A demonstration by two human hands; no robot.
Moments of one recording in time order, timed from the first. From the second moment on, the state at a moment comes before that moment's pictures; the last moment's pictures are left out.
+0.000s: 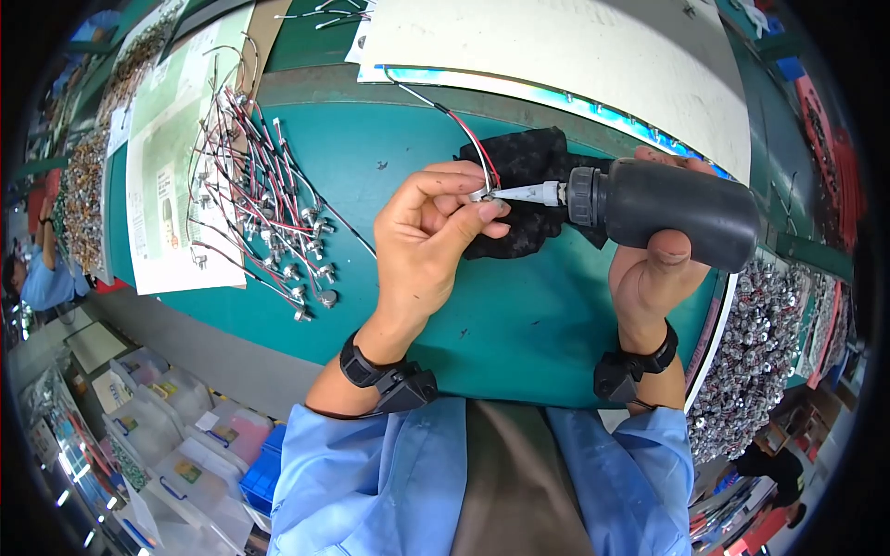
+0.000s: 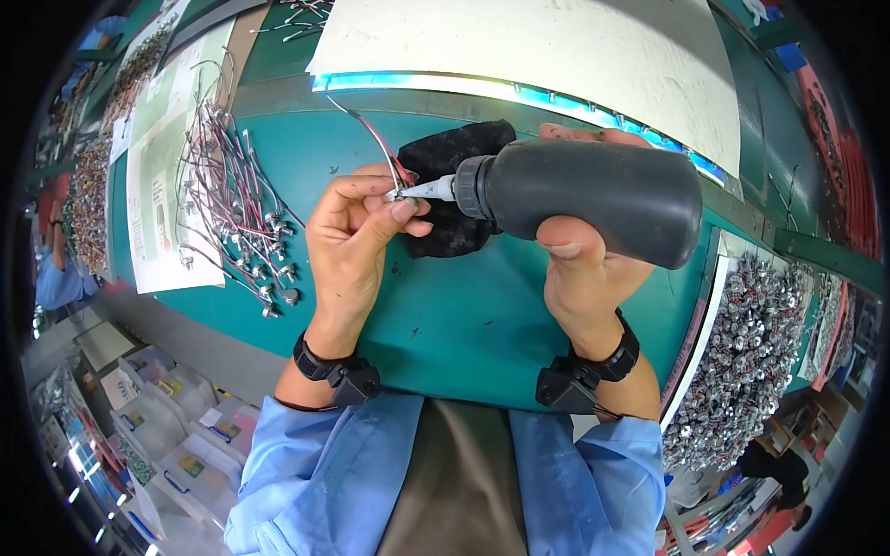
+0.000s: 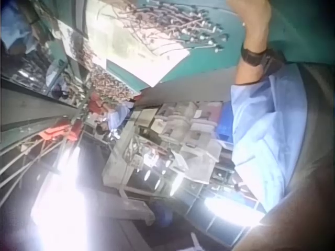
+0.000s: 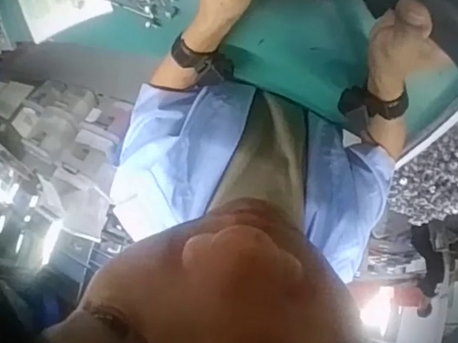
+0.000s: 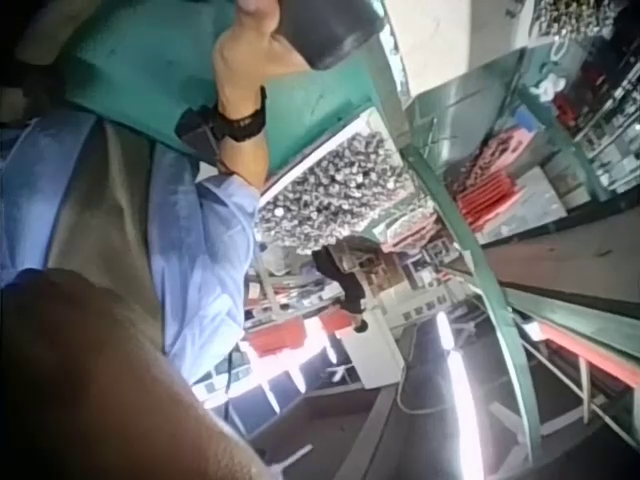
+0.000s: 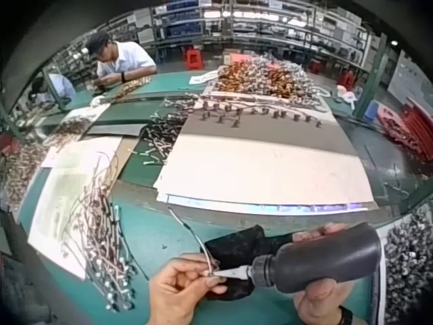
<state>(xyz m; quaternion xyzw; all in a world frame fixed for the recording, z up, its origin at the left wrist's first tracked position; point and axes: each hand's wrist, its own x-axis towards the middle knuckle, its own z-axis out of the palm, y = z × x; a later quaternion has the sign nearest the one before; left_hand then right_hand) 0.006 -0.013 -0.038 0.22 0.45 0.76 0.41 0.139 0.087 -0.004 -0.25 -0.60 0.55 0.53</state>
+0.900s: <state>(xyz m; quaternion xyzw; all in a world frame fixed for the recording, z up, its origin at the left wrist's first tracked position) 0.006 -0.014 -0.038 0.23 0.45 0.76 0.40 0.139 0.088 -0.004 -0.24 -0.60 0.54 0.54</state>
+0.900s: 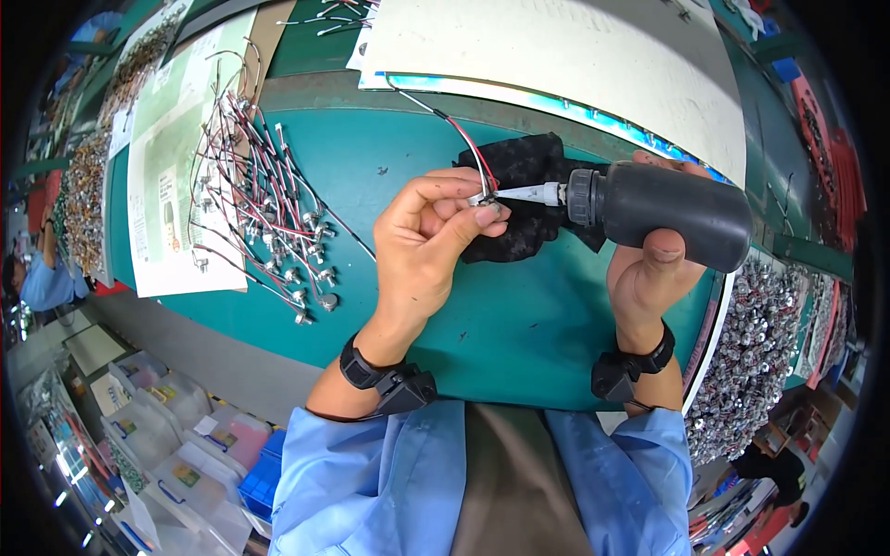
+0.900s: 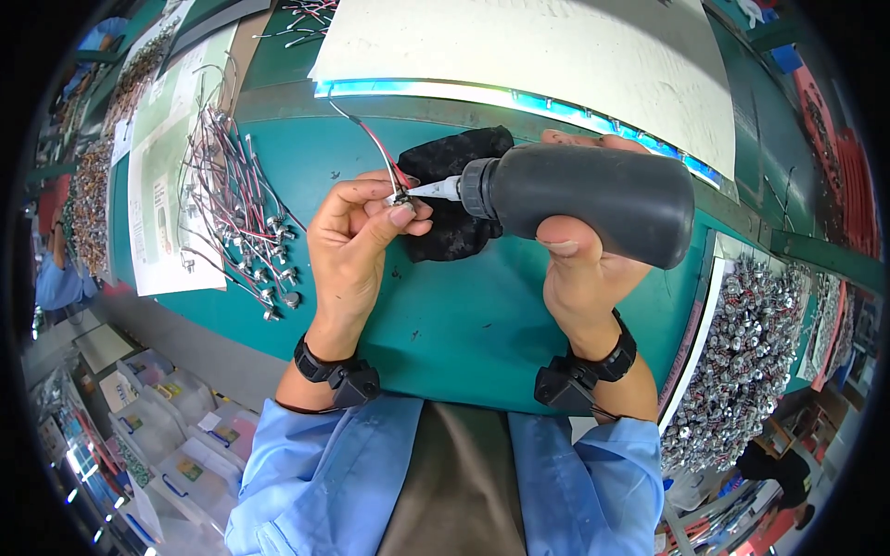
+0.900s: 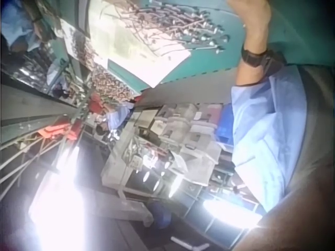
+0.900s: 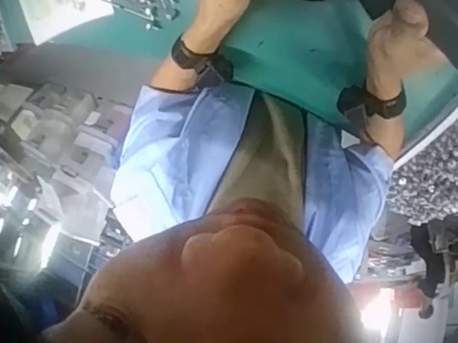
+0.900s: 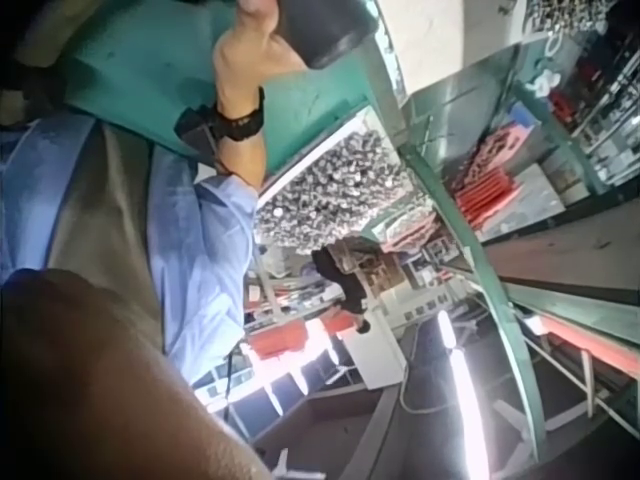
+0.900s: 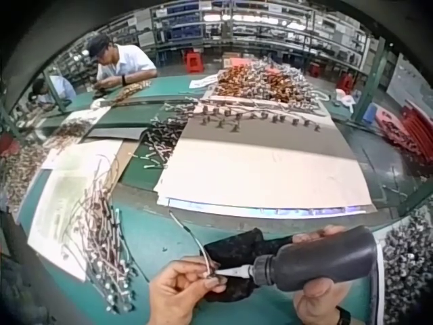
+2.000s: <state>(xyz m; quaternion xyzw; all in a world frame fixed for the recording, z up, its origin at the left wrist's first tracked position) -0.040 -0.018 0.011 0.30 0.45 0.78 0.30 0.155 0.152 0.014 -0.28 -0.40 0.65 0.57</state>
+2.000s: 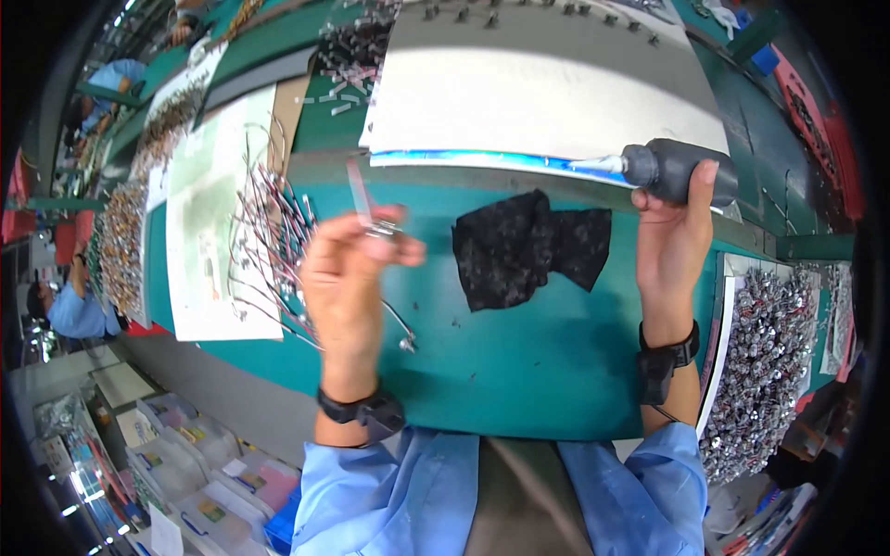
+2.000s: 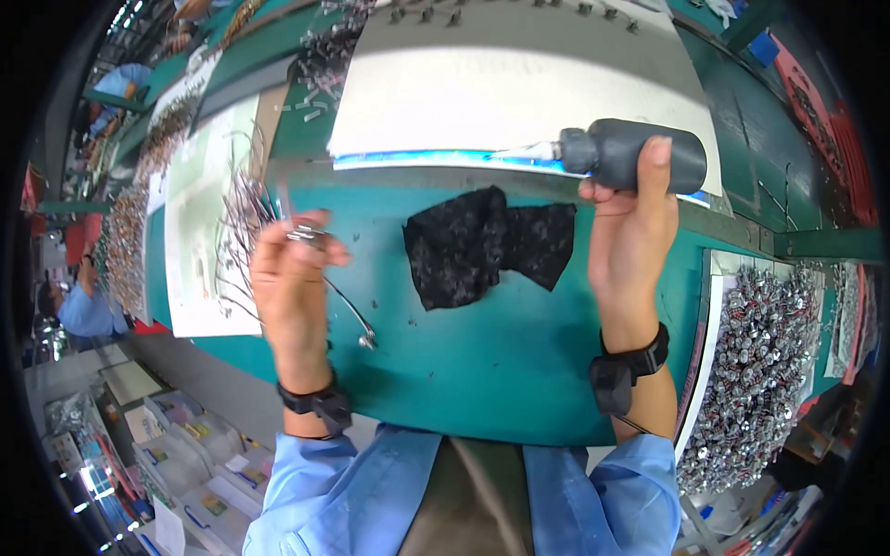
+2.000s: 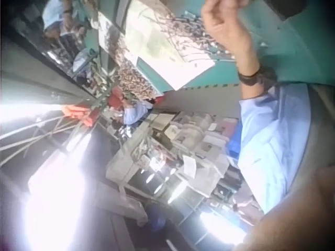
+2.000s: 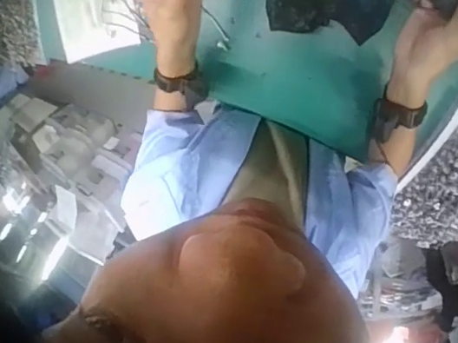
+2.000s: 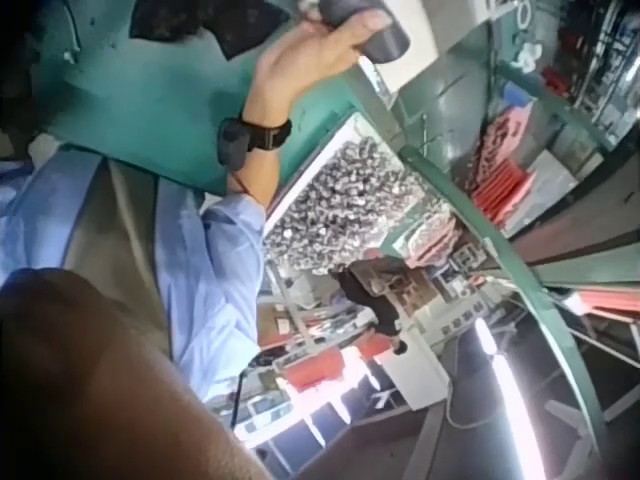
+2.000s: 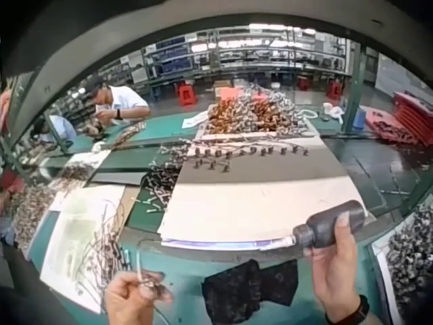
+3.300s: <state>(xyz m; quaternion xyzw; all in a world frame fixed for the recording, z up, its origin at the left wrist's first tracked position) -0.088 0.274 -0.030 0.46 0.81 0.37 -0.09 0.237 0.220 0.051 -0.23 -0.26 0.63 0.70</state>
